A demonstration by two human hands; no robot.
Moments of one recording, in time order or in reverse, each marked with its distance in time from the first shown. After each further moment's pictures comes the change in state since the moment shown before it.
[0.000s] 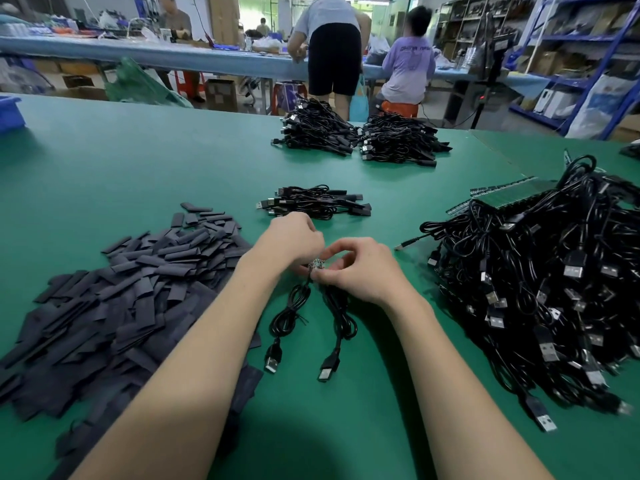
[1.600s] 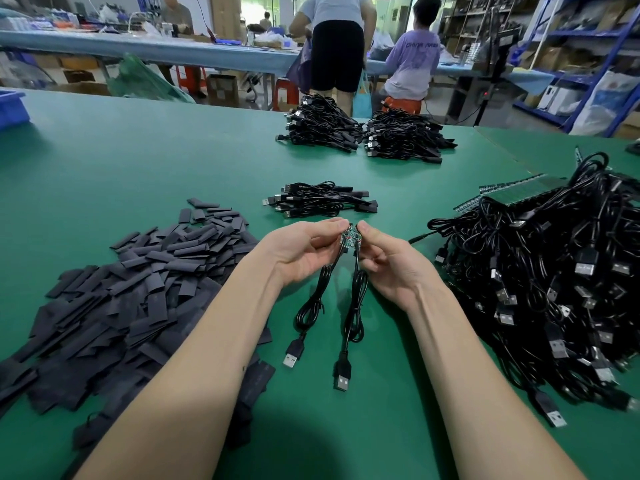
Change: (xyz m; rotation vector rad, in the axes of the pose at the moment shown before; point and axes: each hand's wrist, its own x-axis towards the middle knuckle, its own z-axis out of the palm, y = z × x) left_hand -0.017 -0.007 0.002 -1.463 -0.435 -0.224; right_hand 0.003 0.010 -0.007 1.293 -0.147 0.167
